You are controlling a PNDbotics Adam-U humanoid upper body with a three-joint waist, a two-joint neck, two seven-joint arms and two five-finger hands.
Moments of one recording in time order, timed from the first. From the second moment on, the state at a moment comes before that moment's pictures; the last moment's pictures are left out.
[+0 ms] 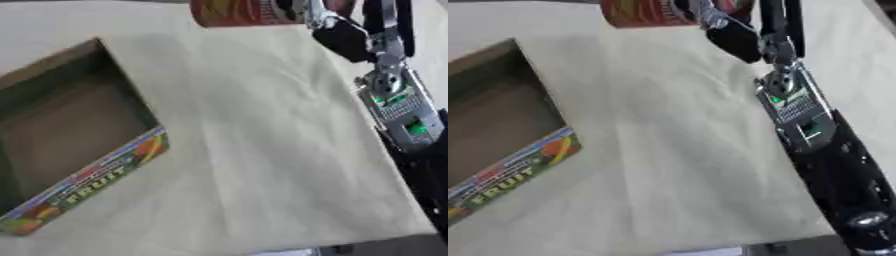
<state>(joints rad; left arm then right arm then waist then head) -0.10 0.33 0.08 -1.97 -0.03 0.25 0.54 -0.53 -0.52 0.08 -1.85 0.25 -0.13 -0.38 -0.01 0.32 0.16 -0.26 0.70</state>
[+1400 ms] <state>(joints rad) -0.09 0.33 0.08 -1.96 -0.05 0.25 0.53 -0.78 -0.31 0.27 -1.77 0.21 -0.17 -0.19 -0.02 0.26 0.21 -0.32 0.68</state>
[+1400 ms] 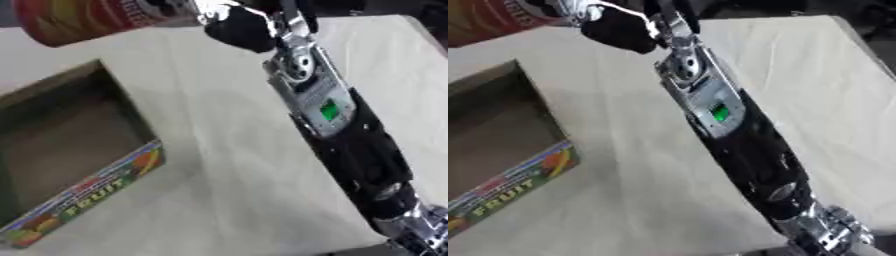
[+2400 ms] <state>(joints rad) -0.11 0.35 0.13 -1.97 -0.10 0.27 0.58 -0.79 -0.15 0.33 -1.56 0.31 -0.22 -0.17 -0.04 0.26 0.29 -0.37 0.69</state>
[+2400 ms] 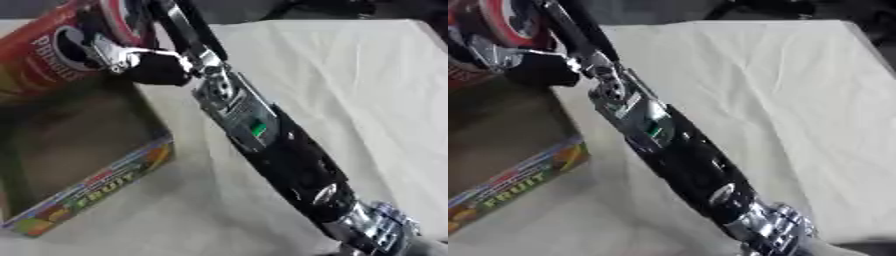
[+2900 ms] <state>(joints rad) -0.11 0.35 0.14 -1.98 -0.10 0.27 0.58 -0.77 -0.13 0.35 -1.47 0.35 -0.23 -0.19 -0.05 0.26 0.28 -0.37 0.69</state>
